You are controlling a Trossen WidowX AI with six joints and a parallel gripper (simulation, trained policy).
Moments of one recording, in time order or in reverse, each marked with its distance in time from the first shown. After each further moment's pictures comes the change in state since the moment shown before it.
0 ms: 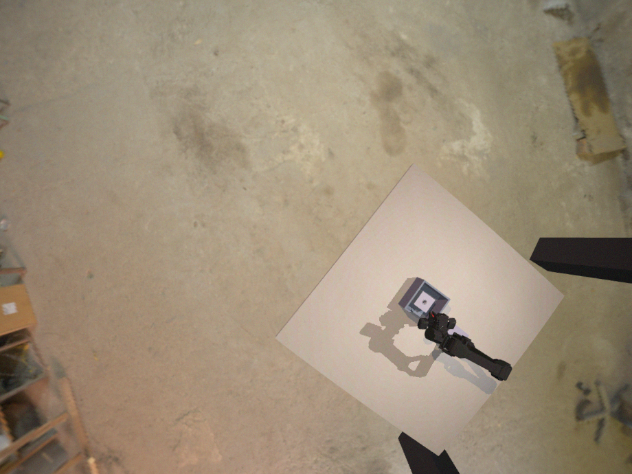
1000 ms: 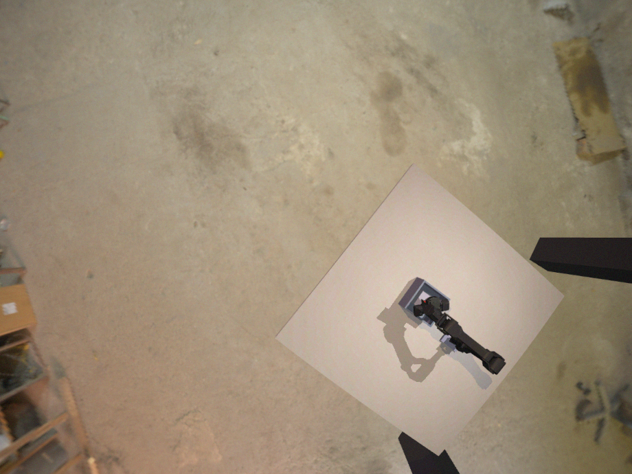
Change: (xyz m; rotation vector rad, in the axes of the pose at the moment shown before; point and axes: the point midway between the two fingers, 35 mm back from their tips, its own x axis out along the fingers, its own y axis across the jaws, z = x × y) arm 0.080 0.008 0.022 -0.205 0.145 0.063
